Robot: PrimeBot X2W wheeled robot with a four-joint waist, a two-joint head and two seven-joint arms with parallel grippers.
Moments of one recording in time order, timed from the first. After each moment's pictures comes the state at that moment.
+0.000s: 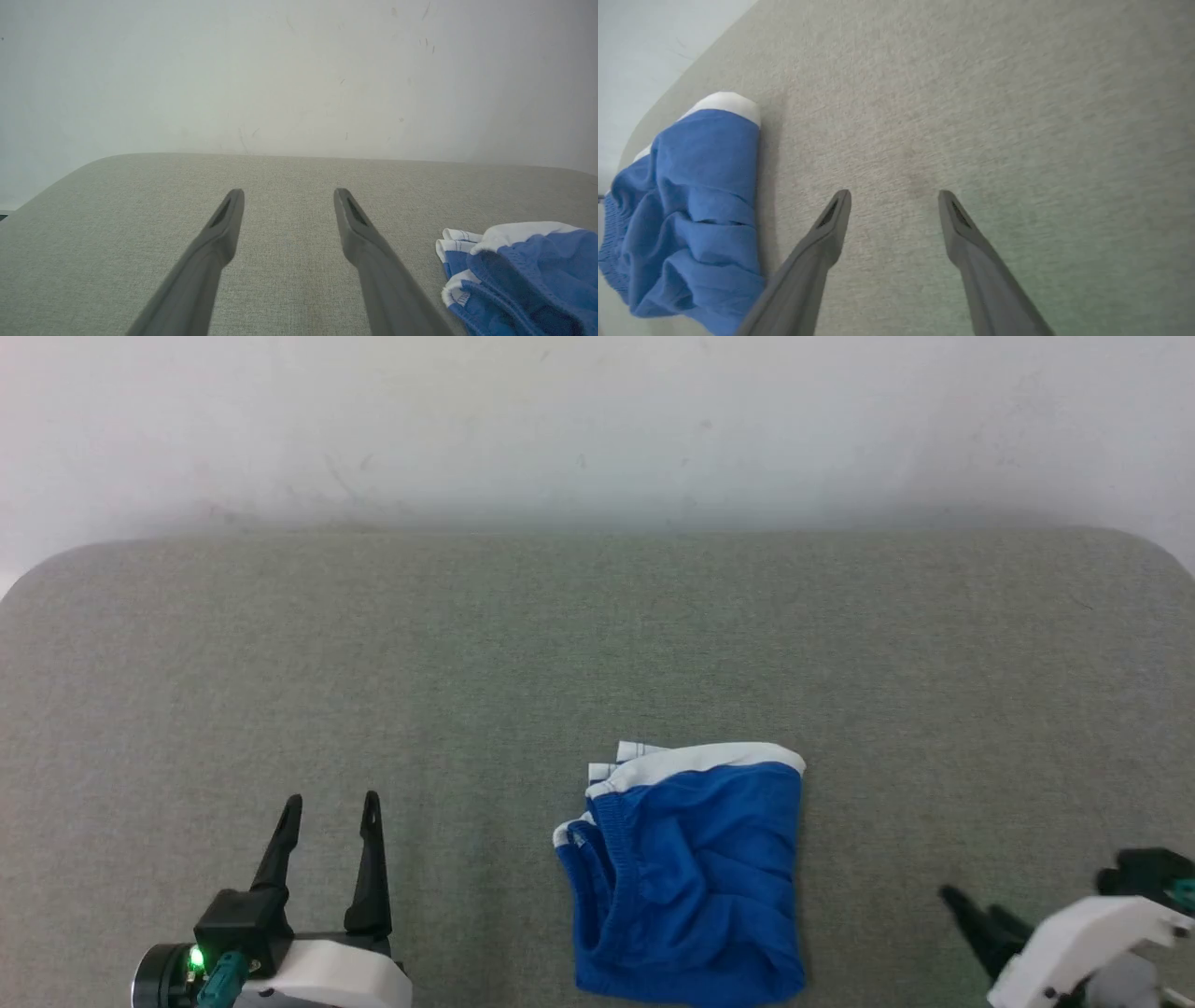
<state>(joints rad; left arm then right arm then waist) 0.06 0.23 -0.18 0.04 -0.28 0.16 -0.26 0.06 -0.06 -0.24 0.16 0.53 0.13 0.50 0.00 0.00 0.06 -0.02</state>
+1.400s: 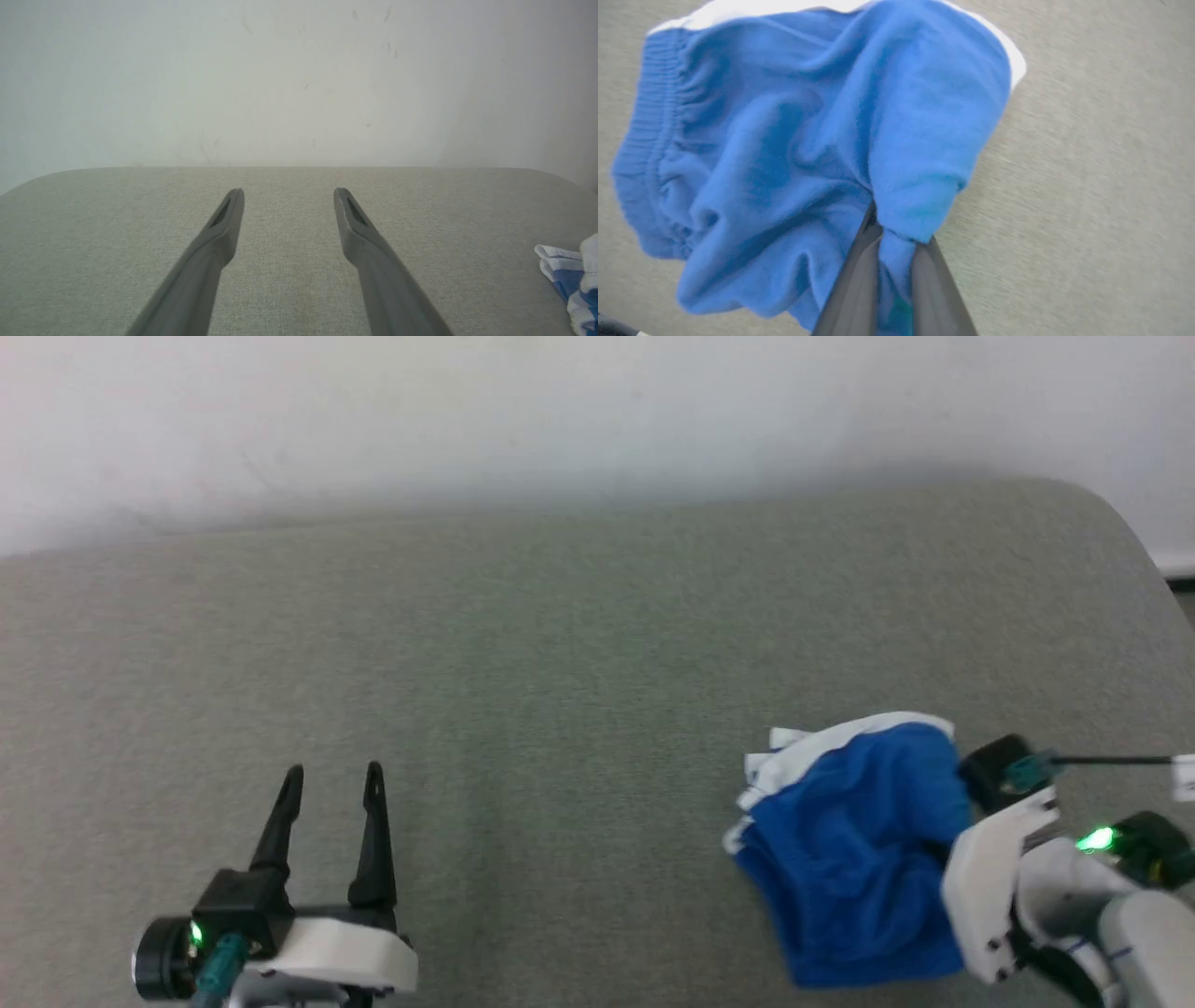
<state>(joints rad) 0.04 0.18 -0.13 0.02 -0.23 0.12 -0.26 -0.15 -0.39 0.27 0.09 0.34 0.13 0.67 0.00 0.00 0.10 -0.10</state>
